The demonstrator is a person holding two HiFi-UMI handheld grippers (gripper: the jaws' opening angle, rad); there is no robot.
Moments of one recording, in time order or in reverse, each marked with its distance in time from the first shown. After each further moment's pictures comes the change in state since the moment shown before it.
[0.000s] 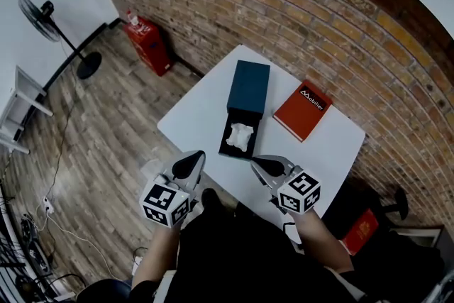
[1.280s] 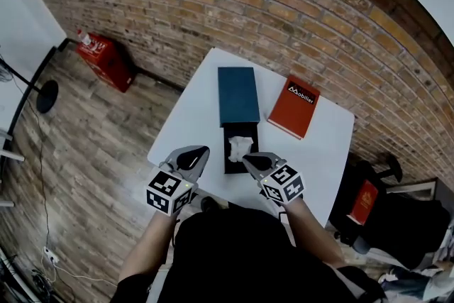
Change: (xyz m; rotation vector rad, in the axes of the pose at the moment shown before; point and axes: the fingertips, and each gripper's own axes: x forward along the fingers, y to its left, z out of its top) left arm 0.094 0.090 -0.008 0.053 0.146 -0.374; right arm 0.107 -0.066 -0.034 0.046 0.226 -0.293
